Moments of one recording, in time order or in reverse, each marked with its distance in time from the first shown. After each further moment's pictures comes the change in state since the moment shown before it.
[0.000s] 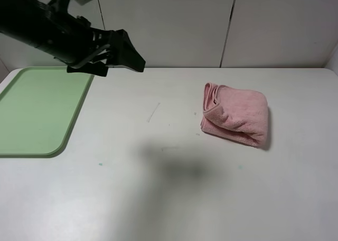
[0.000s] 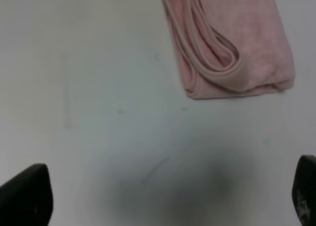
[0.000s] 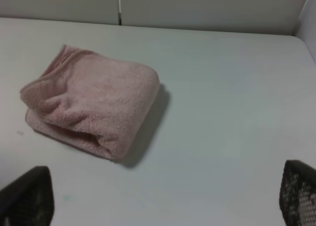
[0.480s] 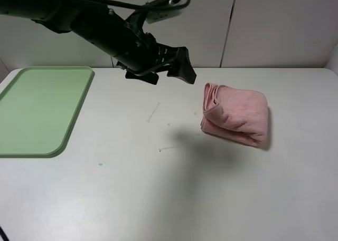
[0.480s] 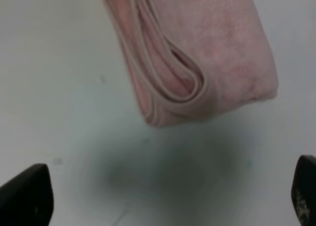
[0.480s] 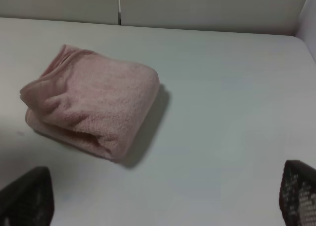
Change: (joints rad) left arm -0.163 0.324 -0.260 -0.015 -0.040 -0.023; right arm 0.000 0.000 0.000 0.000 0.000 0.000
